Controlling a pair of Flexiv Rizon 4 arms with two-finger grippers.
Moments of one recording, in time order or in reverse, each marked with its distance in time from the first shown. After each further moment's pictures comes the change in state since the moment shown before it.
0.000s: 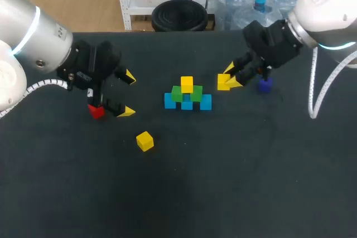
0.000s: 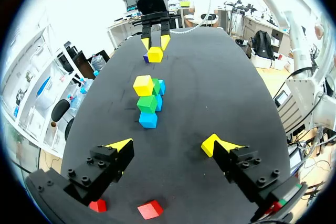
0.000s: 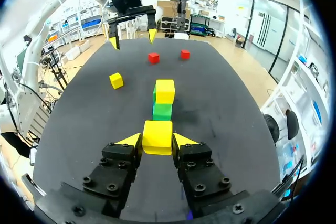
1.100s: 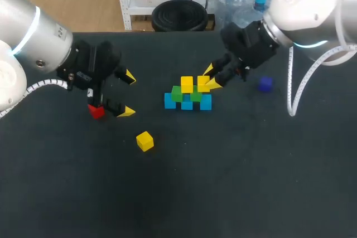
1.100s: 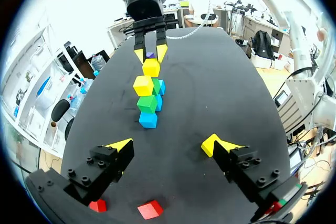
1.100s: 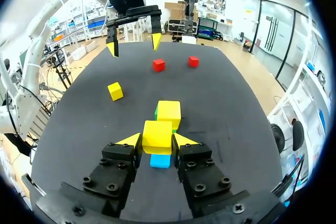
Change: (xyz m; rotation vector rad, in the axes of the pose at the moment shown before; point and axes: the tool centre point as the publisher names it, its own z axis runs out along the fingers) left arm 0.000 0.000 0.000 0.000 0.000 0.000; right arm -0.029 -0.001 0.037 -0.053 -0.019 -0.029
